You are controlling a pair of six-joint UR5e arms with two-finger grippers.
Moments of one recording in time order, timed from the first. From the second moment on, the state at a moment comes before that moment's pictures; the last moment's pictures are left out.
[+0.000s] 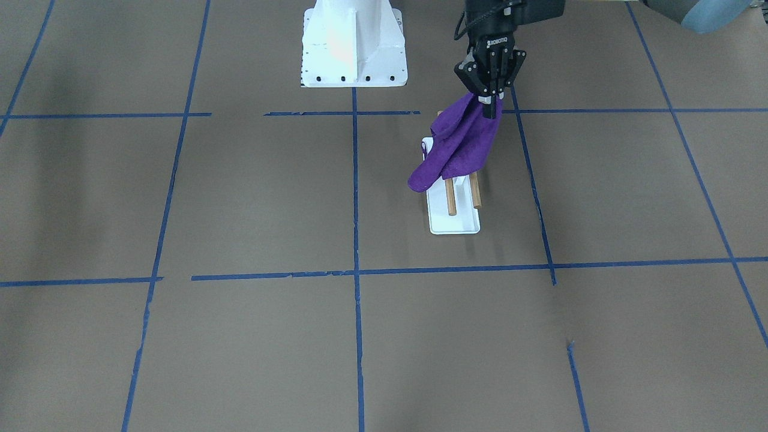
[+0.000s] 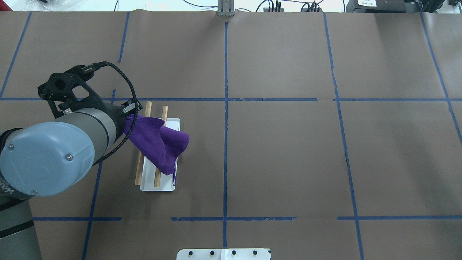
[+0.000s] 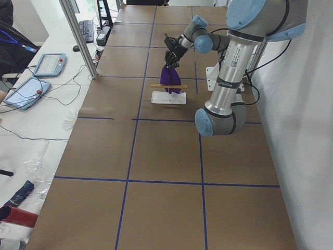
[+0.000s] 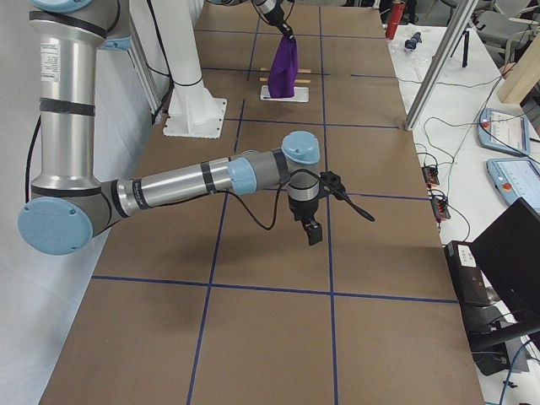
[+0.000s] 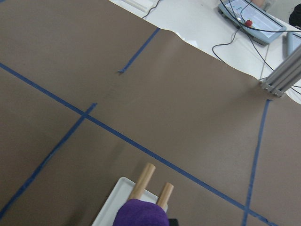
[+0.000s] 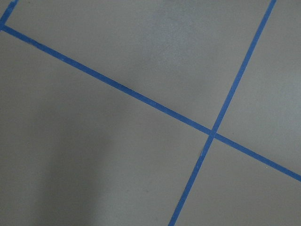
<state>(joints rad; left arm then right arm) -0.43 -2.00 -2.33 -1.14 -1.23 -1.79 1.40 -1.66 1.92 -1.55 2.19 -0.13</state>
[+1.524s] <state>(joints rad) -0.45 -1.88 -2.20 -1.17 -1.18 -1.57 1.42 -1.67 1.84 -1.54 2.23 0.06</state>
